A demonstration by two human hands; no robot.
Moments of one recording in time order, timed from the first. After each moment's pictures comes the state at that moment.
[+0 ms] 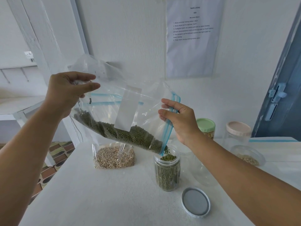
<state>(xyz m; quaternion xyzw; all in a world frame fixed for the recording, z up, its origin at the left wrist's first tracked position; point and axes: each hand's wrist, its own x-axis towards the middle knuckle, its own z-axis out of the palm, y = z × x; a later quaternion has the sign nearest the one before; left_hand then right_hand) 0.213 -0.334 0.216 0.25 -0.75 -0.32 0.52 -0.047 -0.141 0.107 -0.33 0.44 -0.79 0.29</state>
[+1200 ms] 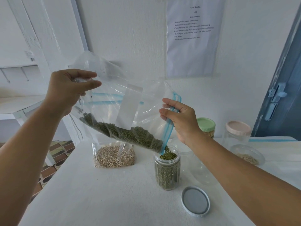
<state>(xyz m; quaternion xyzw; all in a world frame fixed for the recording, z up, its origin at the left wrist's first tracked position) 0.210 -0.332 0.219 0.24 -0.76 -0.31 0.52 -0.045 -0.138 0.108 -0.32 0.44 -0.79 0.29</state>
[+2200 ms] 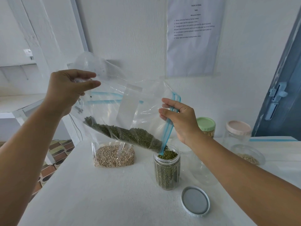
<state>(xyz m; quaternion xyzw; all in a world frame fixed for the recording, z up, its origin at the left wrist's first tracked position) 0.209 -0.337 0.215 0.23 -0.76 -0.32 0.52 -0.047 -0.139 0.107 -0.32 0.44 -0.79 0.29</state>
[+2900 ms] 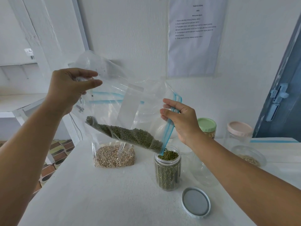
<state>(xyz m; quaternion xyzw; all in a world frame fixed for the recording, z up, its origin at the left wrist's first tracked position) 0.208 -0.338 0.217 0.23 -0.76 -0.32 0.52 -0.048 -0.143 0.105 -0.32 0.44 -0.79 0.29</state>
